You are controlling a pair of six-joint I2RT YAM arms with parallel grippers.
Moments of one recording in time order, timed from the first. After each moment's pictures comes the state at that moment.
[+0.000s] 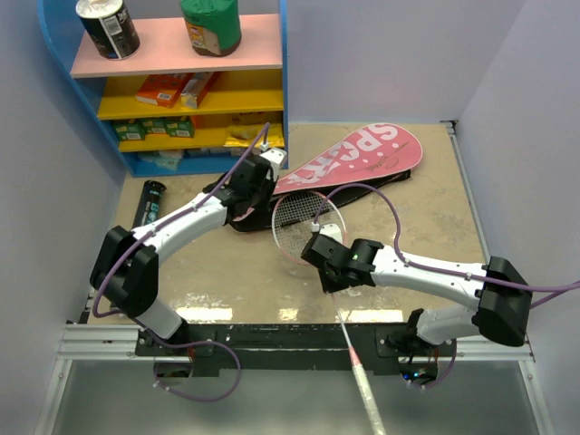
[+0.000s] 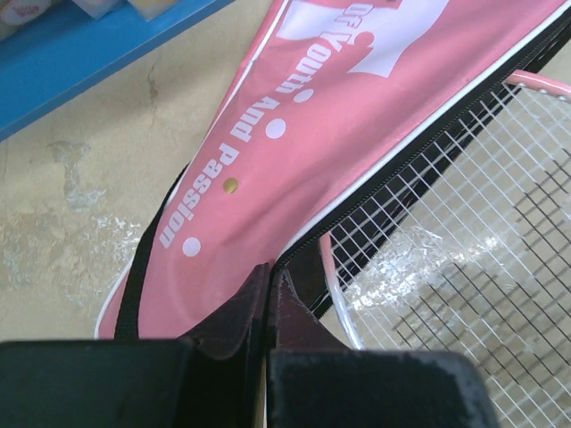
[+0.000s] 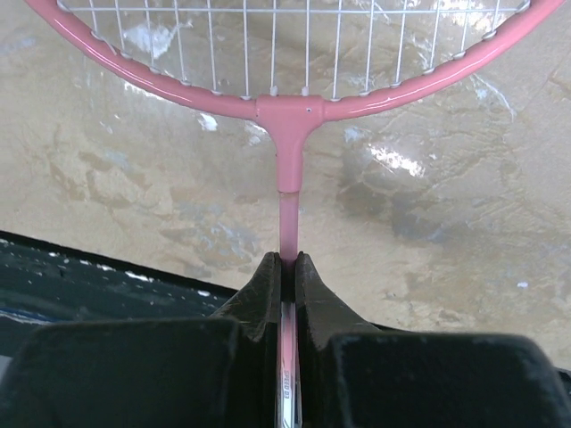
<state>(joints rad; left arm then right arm) -0.60 1.61 1.18 -0.31 -0.17 -0.08 1.09 1.33 0.91 -0.82 0.27 0.78</state>
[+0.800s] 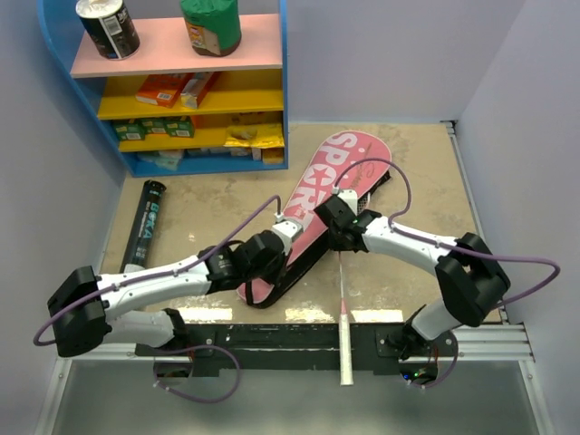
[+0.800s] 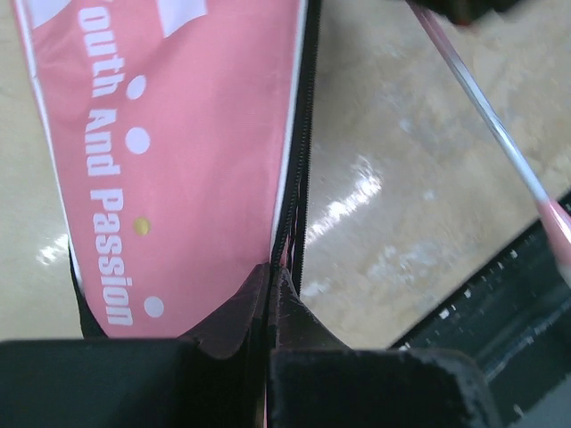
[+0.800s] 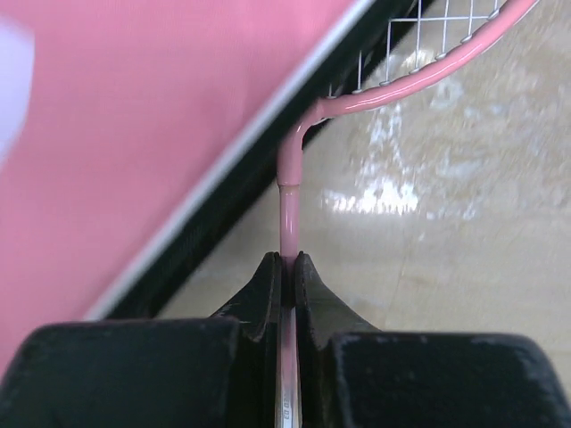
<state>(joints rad) -1.02 1.23 0.77 -0.32 -0.17 -0.38 0.76 1.51 0.94 -0.57 0.41 0.68</state>
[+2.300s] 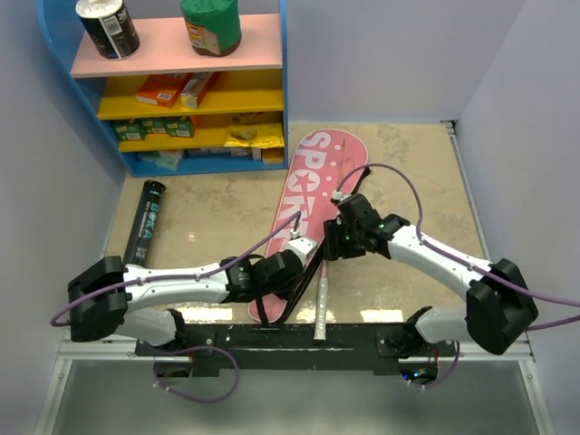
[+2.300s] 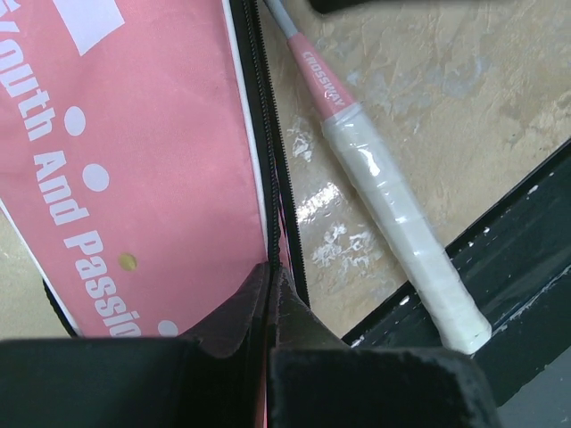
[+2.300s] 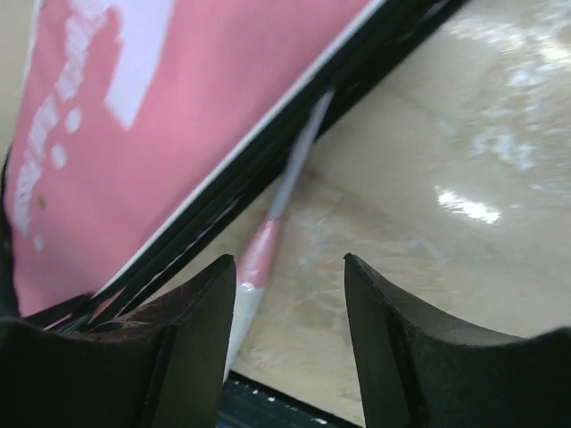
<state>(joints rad) -1.21 1.34 0.76 -0.28 -0.25 -0.51 0.62 1.33 0.84 -0.53 -0.03 0.44</state>
